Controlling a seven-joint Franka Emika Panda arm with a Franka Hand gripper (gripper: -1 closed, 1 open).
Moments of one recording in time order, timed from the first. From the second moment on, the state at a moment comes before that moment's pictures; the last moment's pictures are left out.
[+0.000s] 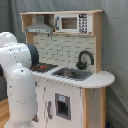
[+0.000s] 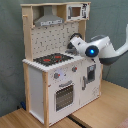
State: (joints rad) arm -0.15 -0.05 1.23 -1.99 -1.26 1.53 0.50
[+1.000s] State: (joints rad) arm -0.15 -0.02 1.34 -2.11 -1.50 1.55 0.65
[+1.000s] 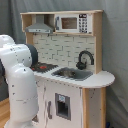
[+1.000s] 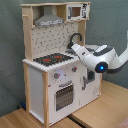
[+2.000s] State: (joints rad) arm -0.15 0.05 1.37 -2.22 -1.75 1.63 0.78
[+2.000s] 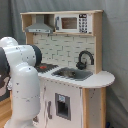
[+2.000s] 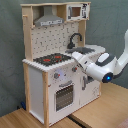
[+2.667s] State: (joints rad) arm -0.15 0.15 1.37 -2.25 -1.92 1.64 0.77
